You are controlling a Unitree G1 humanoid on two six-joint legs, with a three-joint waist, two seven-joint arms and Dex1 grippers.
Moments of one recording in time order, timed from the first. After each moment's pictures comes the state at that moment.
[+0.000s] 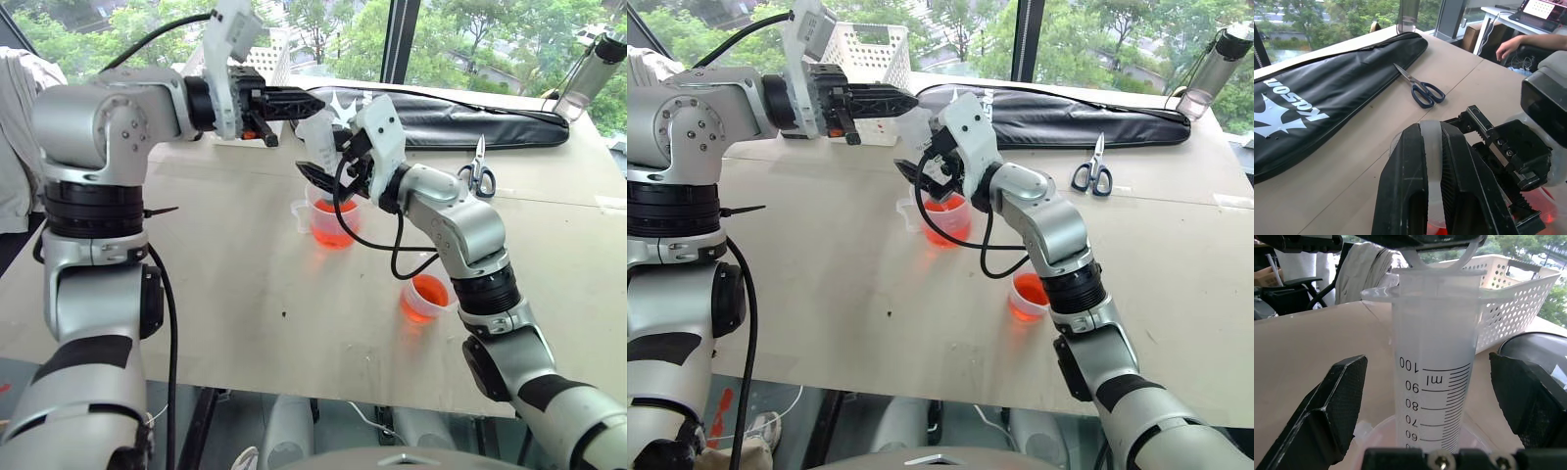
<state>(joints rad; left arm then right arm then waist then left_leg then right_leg) -1.17 0.73 -0.03 0.17 -0.57 1.03 -0.97 -0.86 -0.09 0.18 -0.05 0.25 0.72 0.50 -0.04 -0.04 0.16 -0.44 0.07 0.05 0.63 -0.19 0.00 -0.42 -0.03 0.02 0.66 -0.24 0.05</state>
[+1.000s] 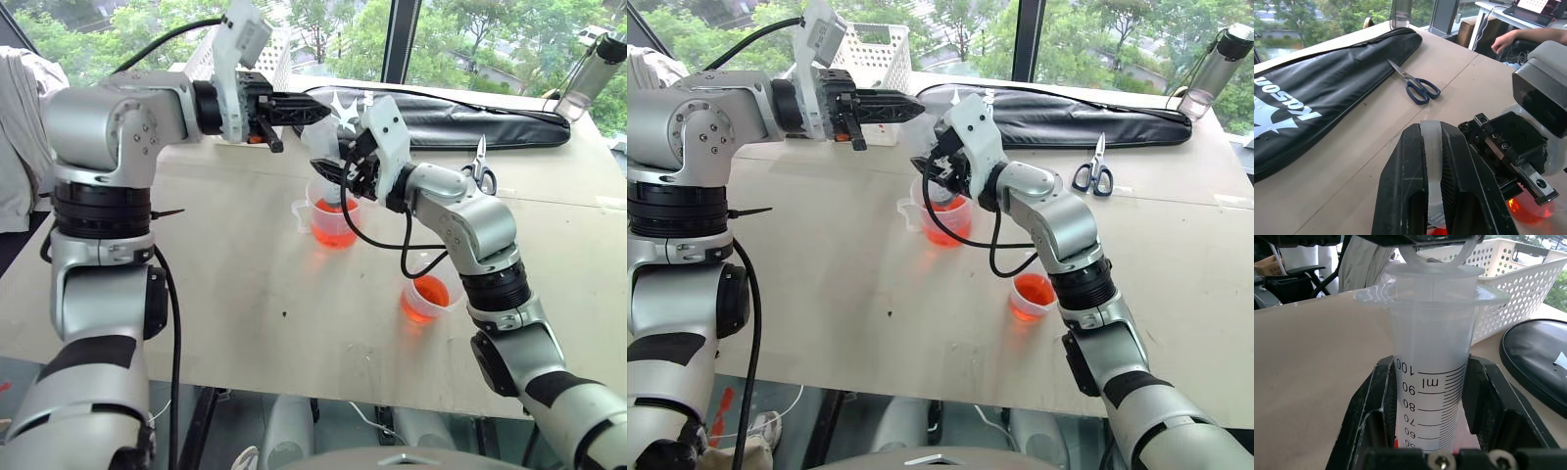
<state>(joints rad) -1.15 0.70 -0.05 0.17 -0.55 1.02 -0.99 -0.85 -0.14 0.19 -0.06 0.26 0.75 0.50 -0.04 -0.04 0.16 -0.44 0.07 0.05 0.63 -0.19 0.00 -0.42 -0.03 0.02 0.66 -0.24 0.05</state>
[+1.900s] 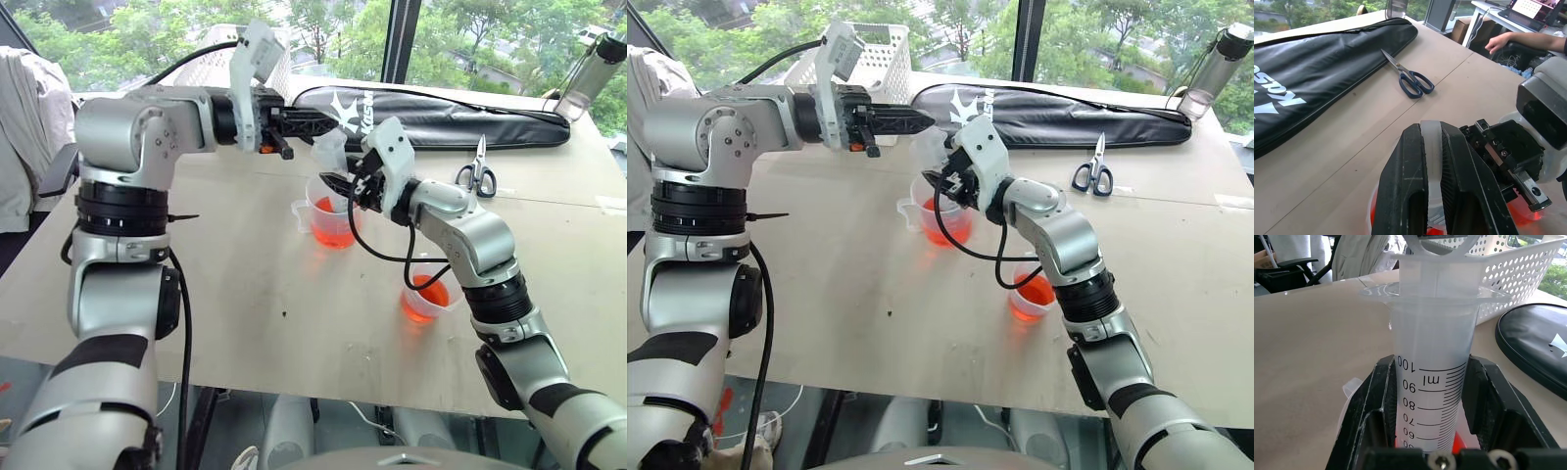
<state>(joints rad) -1.18 0.66 -0.05 0.26 -0.54 1.04 -0.99 -0.78 -0.15 0.21 -0.06 0.24 0.70 0.51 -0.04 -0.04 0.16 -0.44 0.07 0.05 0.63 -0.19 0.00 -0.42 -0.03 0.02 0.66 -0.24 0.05</state>
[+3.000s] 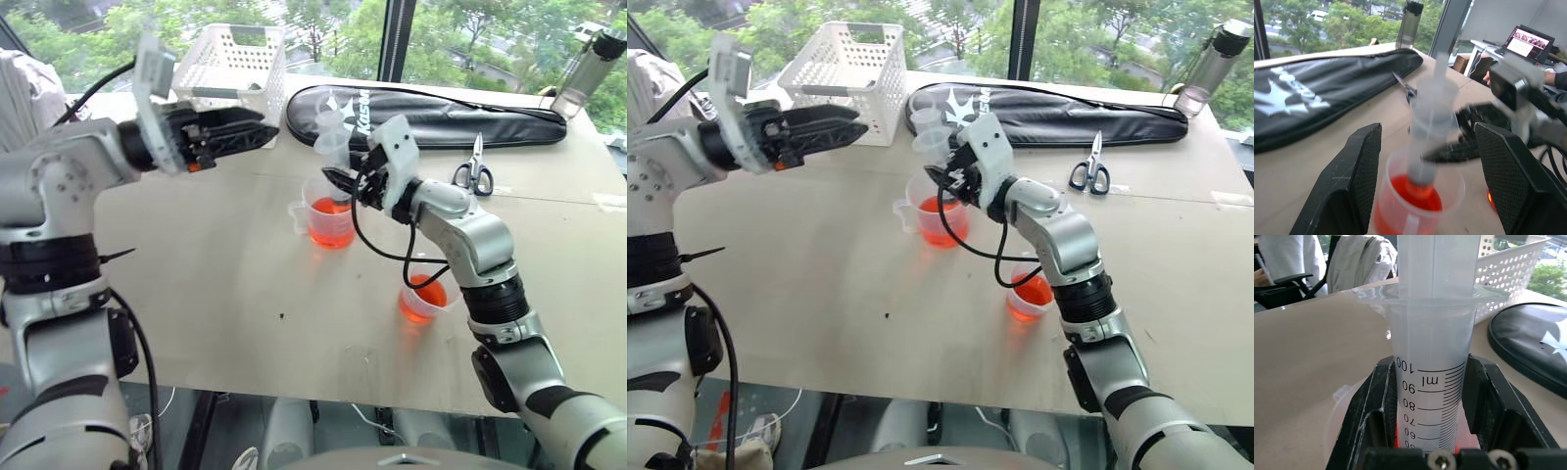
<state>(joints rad) -0.83 0.85 0.24 0.05 -0.71 1.03 -1.08 -0.78 -0.12 0.15 -0.04 0.27 0.67 0.49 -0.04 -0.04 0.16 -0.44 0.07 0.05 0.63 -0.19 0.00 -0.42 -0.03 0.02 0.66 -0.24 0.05</state>
